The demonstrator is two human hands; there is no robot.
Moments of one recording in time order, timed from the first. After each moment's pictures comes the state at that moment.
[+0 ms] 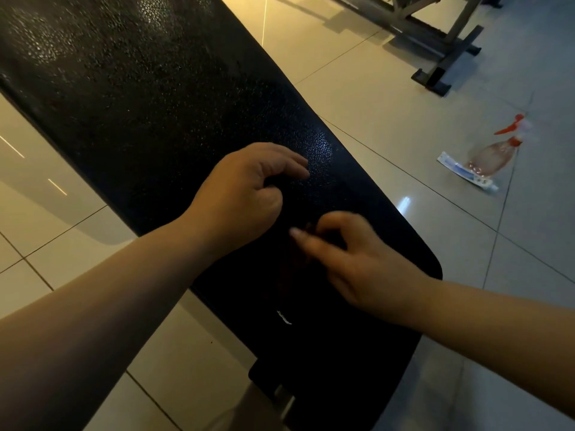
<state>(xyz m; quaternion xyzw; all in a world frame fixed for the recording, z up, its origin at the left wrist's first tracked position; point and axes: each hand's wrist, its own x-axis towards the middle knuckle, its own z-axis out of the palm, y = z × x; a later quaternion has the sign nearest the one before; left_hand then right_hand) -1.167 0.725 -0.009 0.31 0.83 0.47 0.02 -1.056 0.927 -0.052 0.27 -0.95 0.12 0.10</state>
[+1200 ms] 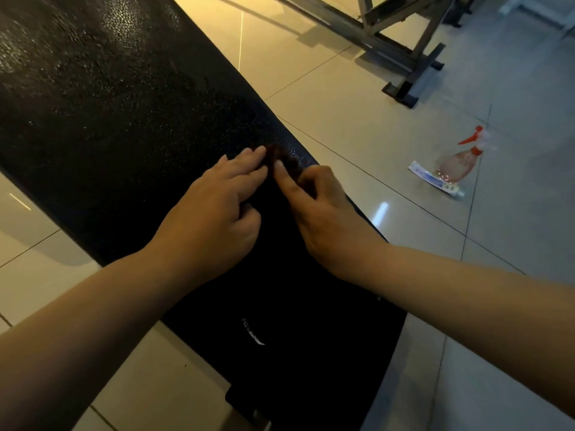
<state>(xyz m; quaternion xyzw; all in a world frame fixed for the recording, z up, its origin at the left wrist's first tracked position) -1.165 0.728 -0.013 0.34 0.87 0.36 0.03 -1.114 0.932 -0.041 0.14 -0.97 0.19 0.09</state>
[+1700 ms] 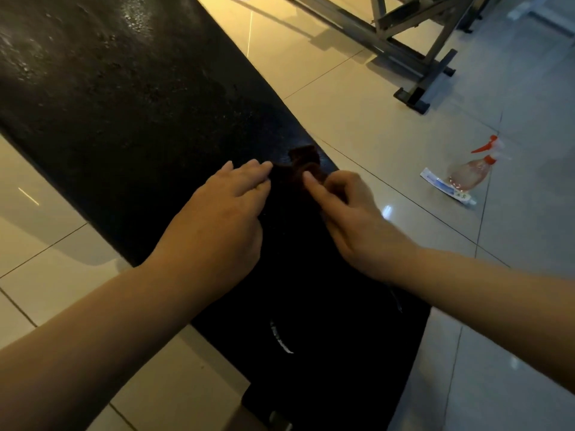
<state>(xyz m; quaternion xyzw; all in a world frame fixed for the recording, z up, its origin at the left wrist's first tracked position) -1.169 0.700 -0.012 0.38 0.89 0.25 -0.03 -1.123 0.947 -0.042 0.17 -0.96 0.17 0.12</state>
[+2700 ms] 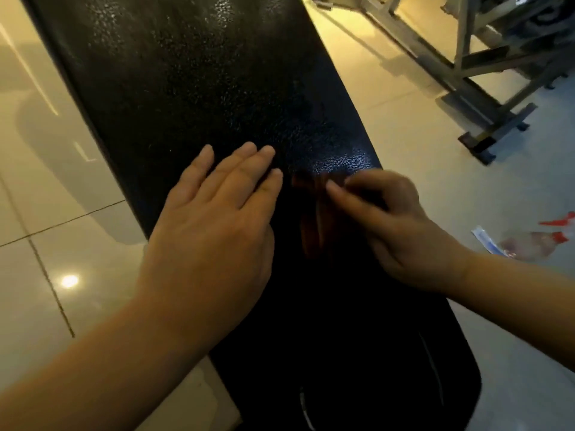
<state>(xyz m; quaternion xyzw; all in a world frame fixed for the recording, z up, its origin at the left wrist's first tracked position) -1.173 0.665 -0.021 0.22 0.93 0.20 -0.20 -1.202 0.932 -0.015 0.37 -0.92 0.09 0.12</state>
